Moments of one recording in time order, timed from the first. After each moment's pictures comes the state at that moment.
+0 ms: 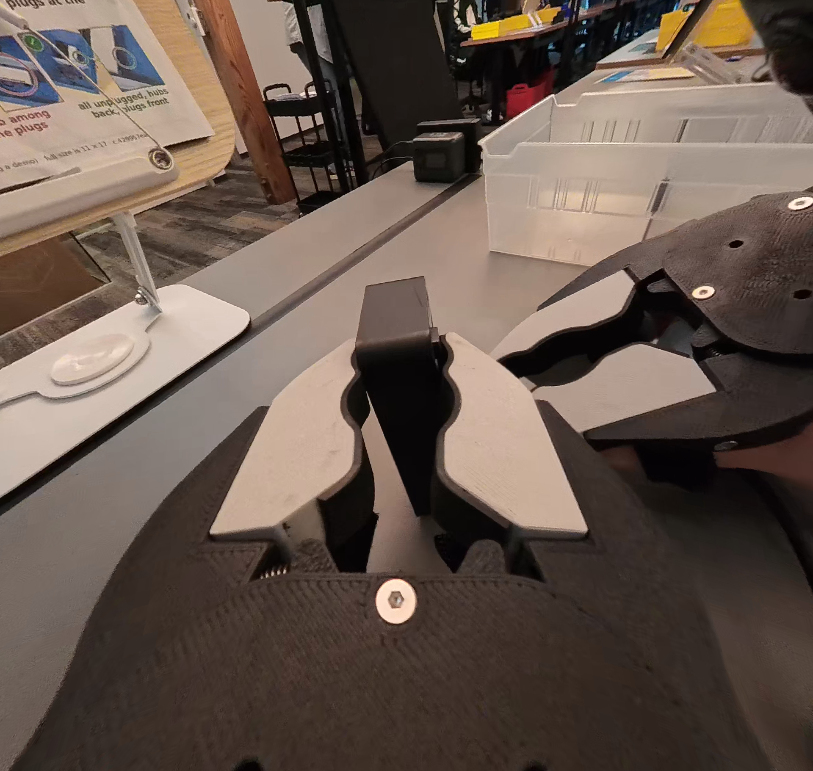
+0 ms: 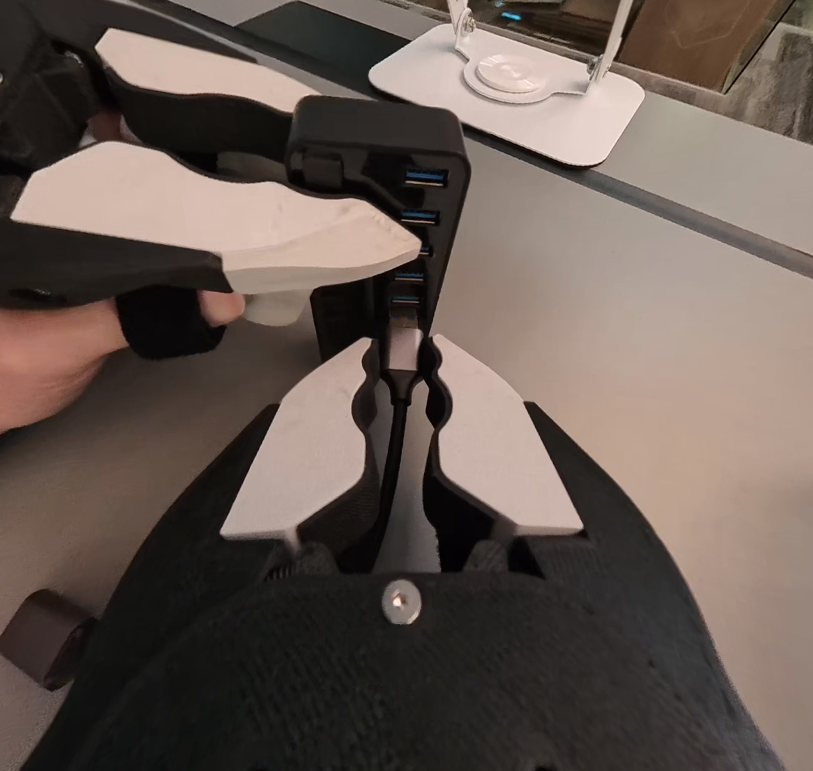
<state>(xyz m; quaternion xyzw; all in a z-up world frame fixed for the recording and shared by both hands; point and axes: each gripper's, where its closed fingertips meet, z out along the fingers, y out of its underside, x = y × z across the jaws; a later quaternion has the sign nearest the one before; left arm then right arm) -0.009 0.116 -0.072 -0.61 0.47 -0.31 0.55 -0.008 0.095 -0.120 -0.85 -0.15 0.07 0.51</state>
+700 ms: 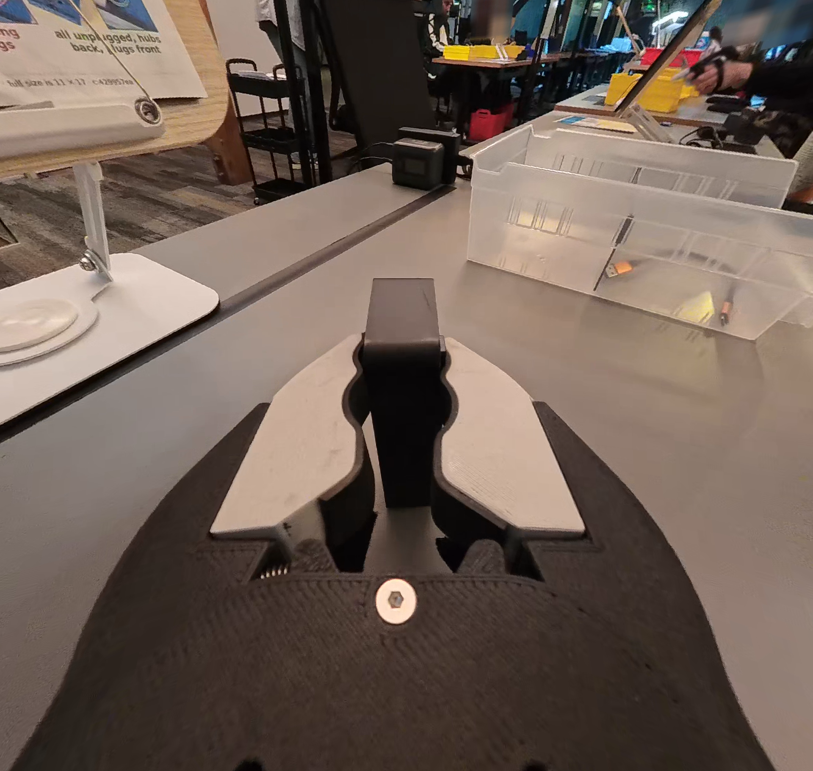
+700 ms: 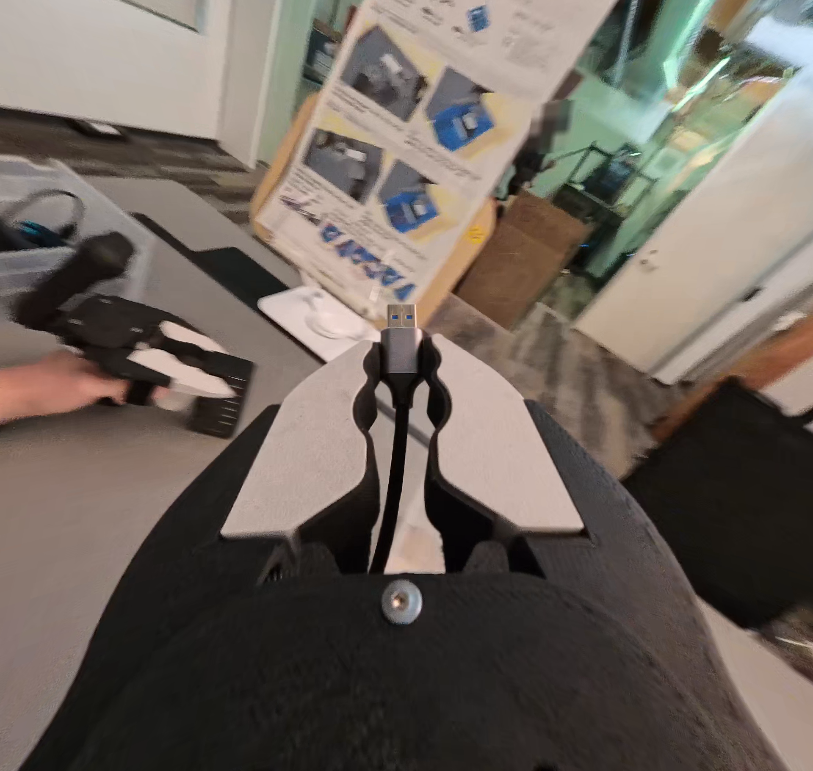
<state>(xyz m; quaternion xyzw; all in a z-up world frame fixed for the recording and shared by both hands) -0.014 0.118 -0.072 -0.62 0.45 -0.39 0.51 0.117 -0.013 0.163 -0.70 -0.23 -0.08 0.67</state>
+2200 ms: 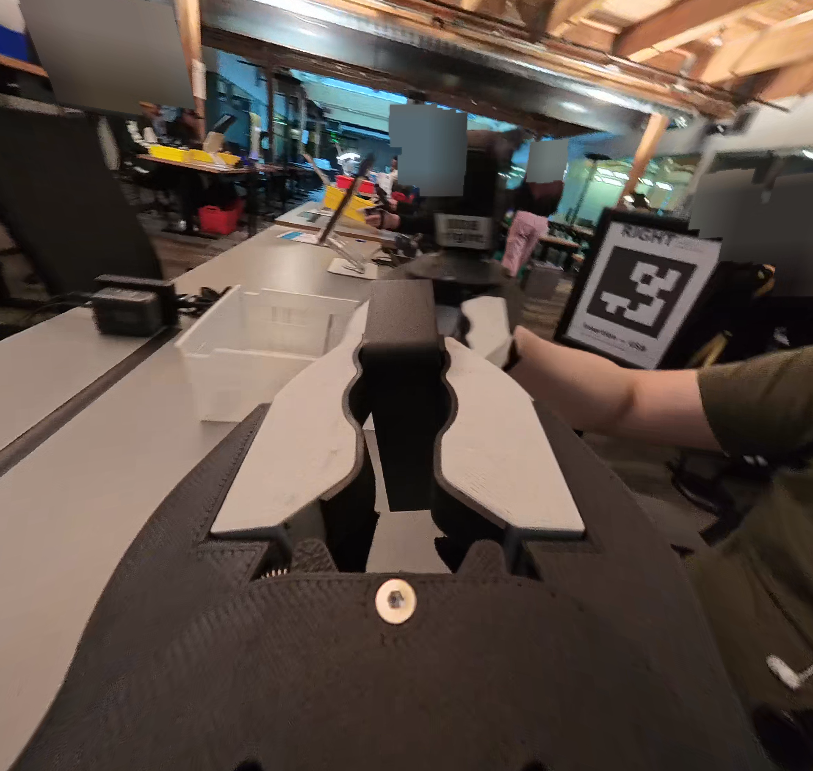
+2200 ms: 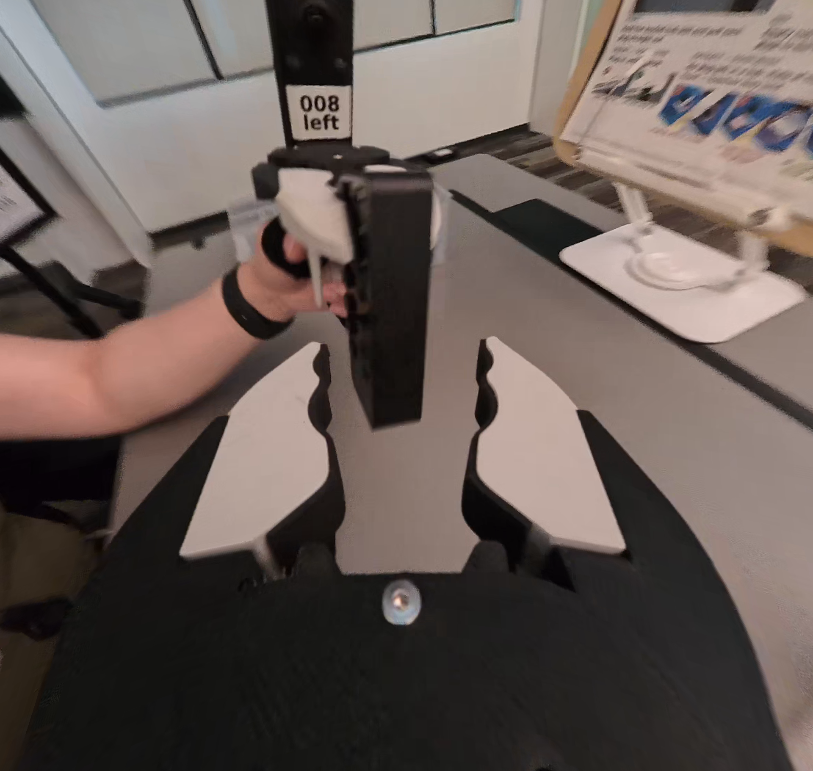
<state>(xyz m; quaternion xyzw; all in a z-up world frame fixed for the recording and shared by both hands) -0.004 -0.011 0.071 -0.44 0.52 -0.63 0.37 0.003 -0.011 0.033 -0.73 -0.30 0.31 0.53</state>
